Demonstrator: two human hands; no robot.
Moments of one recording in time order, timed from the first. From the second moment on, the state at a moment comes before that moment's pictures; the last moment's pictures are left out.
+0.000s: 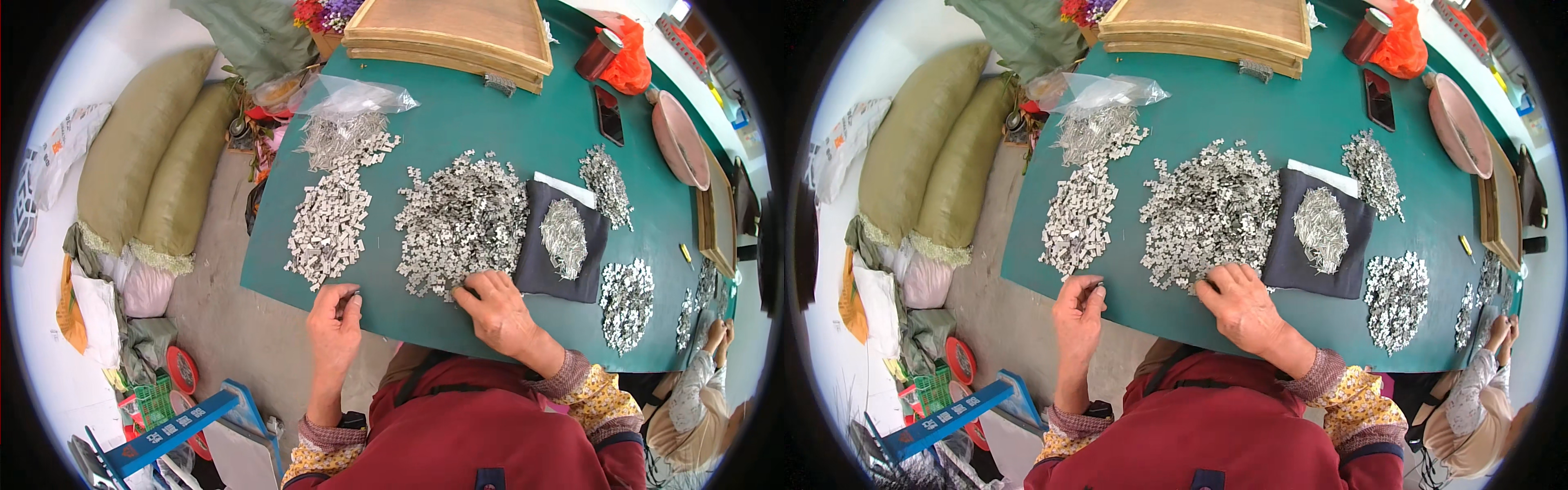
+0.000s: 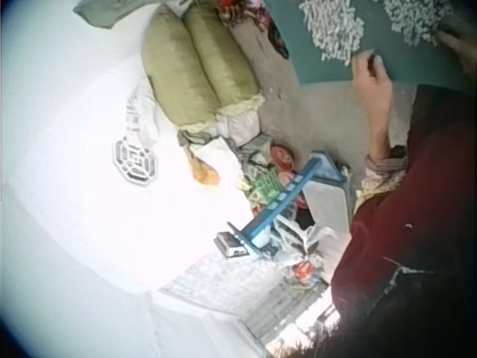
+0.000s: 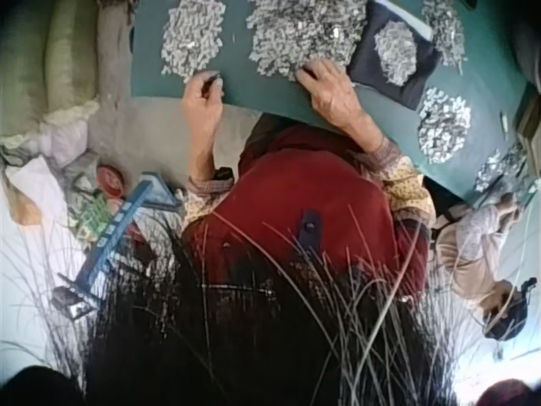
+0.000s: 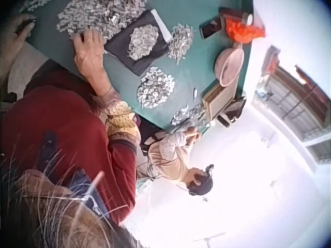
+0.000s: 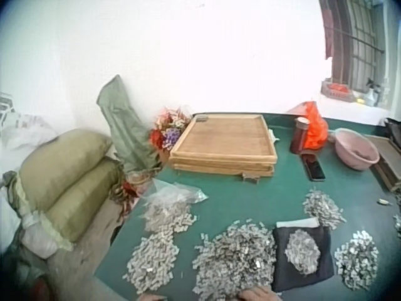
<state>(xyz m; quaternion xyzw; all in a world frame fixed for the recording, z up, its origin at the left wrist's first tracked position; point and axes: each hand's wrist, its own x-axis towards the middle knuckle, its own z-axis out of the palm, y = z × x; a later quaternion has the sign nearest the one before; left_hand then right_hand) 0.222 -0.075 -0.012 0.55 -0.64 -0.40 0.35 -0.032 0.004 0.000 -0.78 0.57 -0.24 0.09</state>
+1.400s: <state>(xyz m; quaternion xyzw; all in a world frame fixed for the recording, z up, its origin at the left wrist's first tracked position) 0.126 -0.068 0.016 0.31 -0.44 -0.78 0.31 -0.020 0.003 0.026 -0.49 0.65 -0.49 0.32</state>
